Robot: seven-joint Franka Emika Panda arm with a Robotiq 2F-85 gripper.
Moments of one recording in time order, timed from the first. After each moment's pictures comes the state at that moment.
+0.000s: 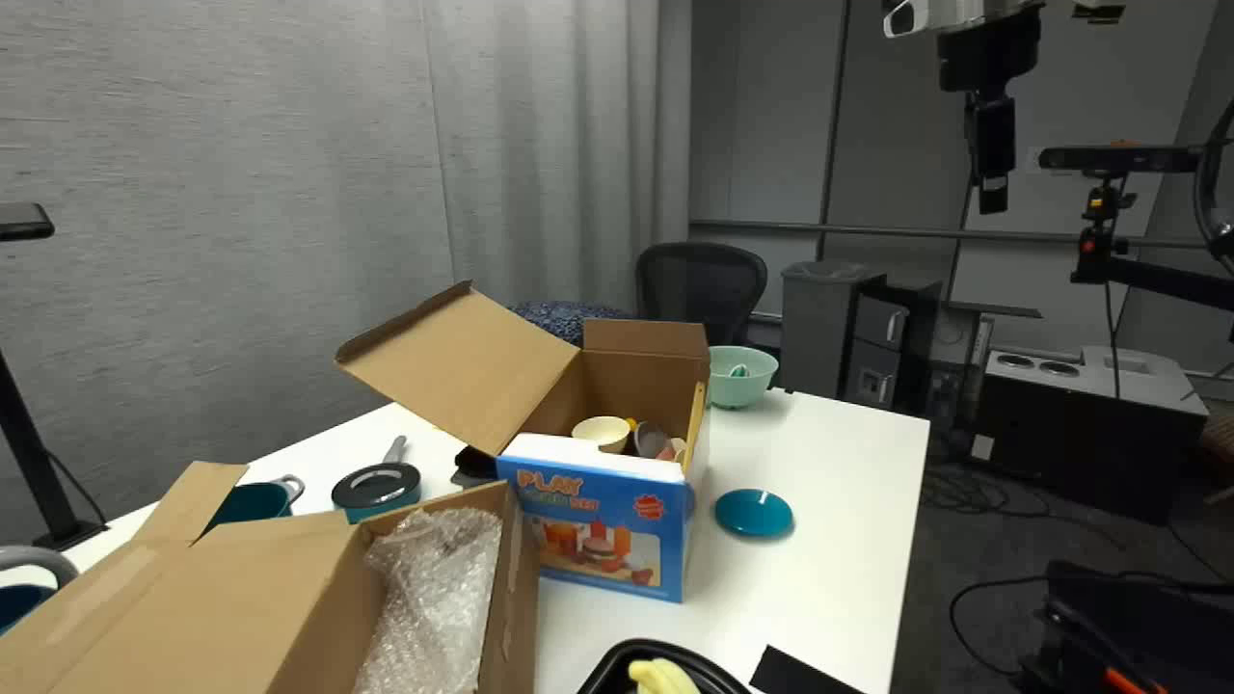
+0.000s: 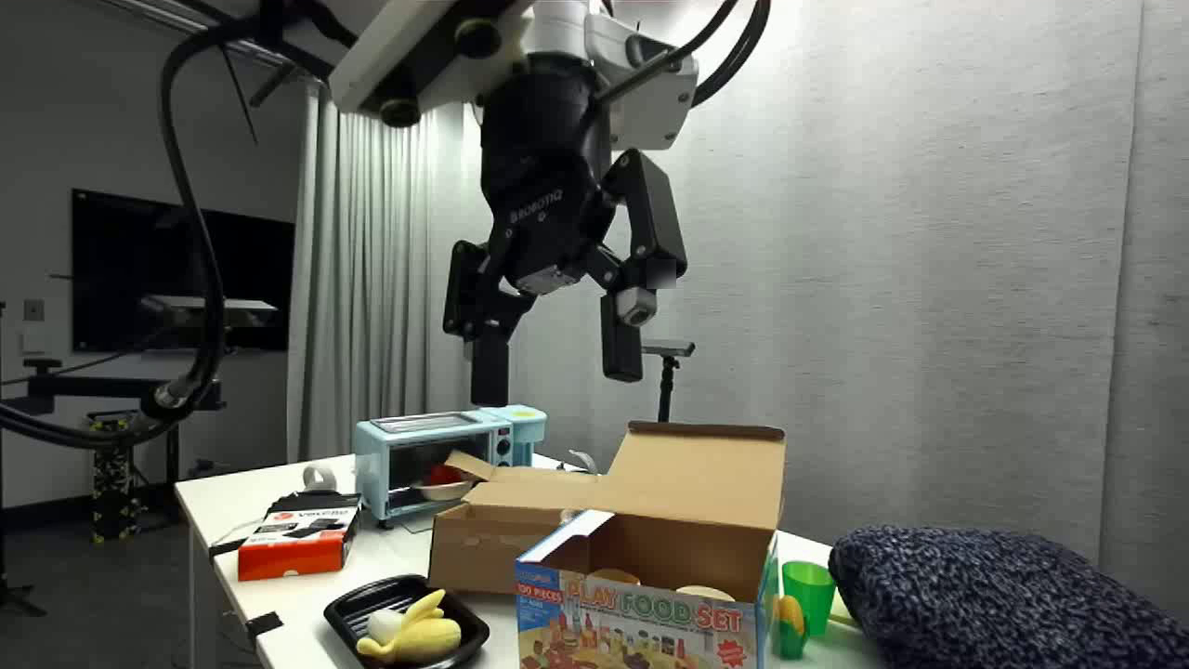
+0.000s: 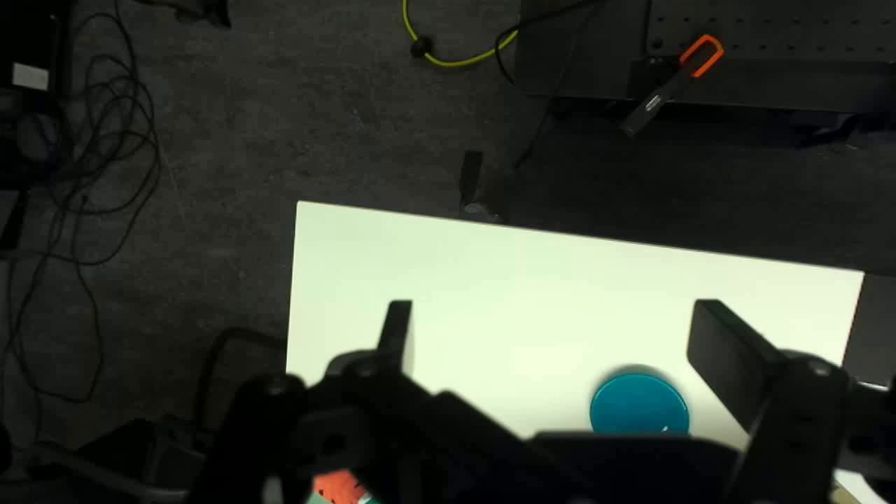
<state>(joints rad) -0.16 -0.46 -0.15 -2.15 -0.39 1.60 -0.33</state>
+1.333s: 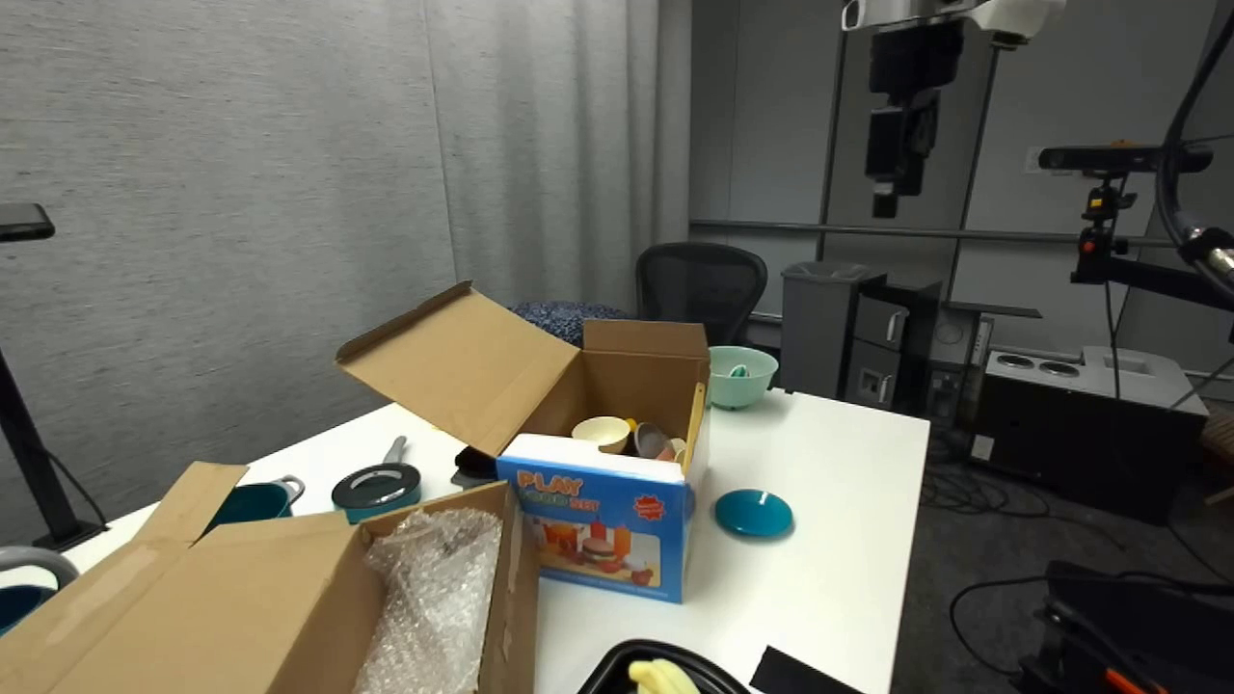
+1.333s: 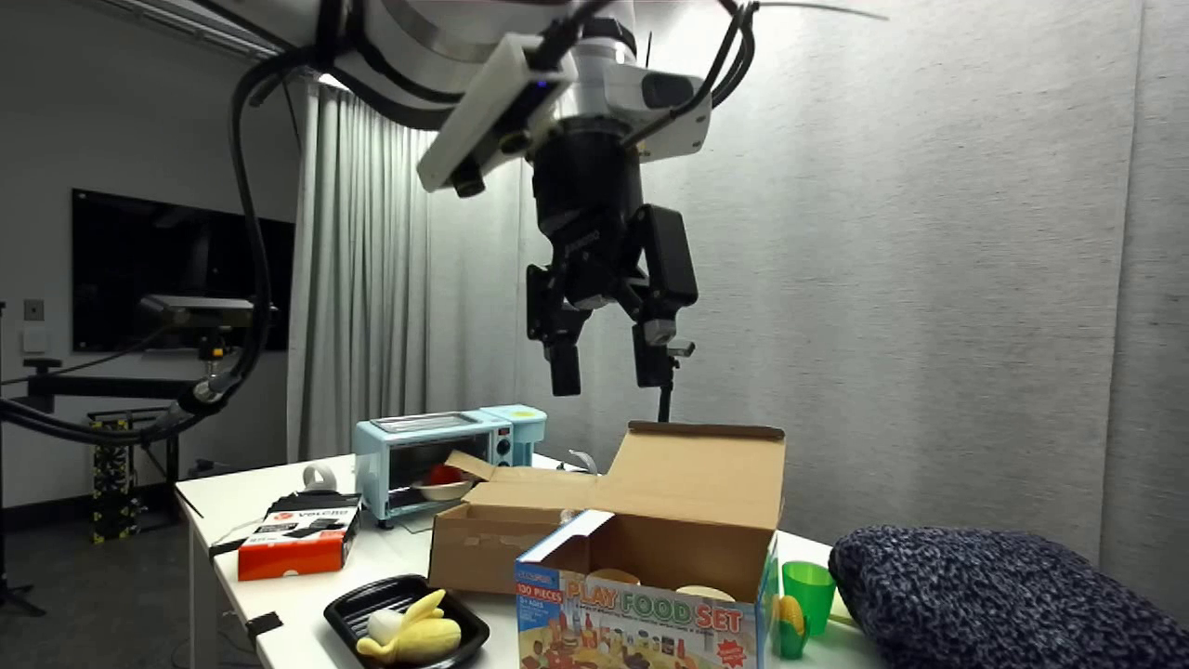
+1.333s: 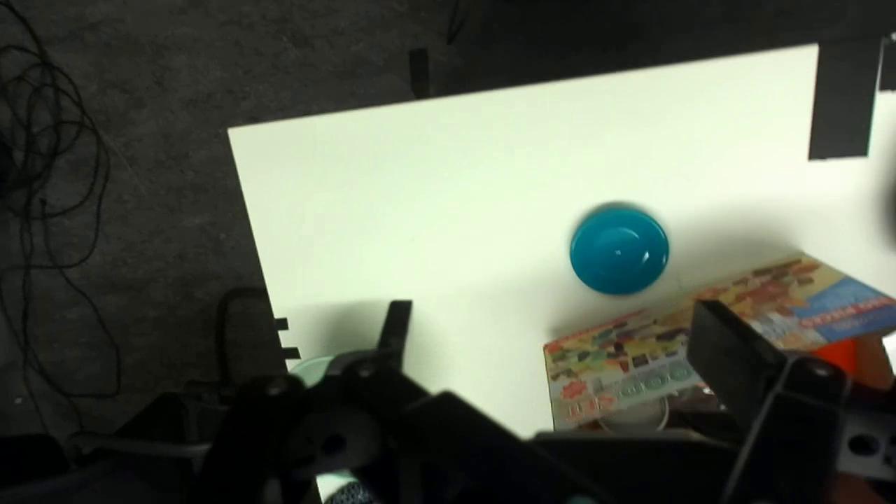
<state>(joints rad) -0.14 -0.35 -0.13 -2.09 -0.25 1.77 -0.06</state>
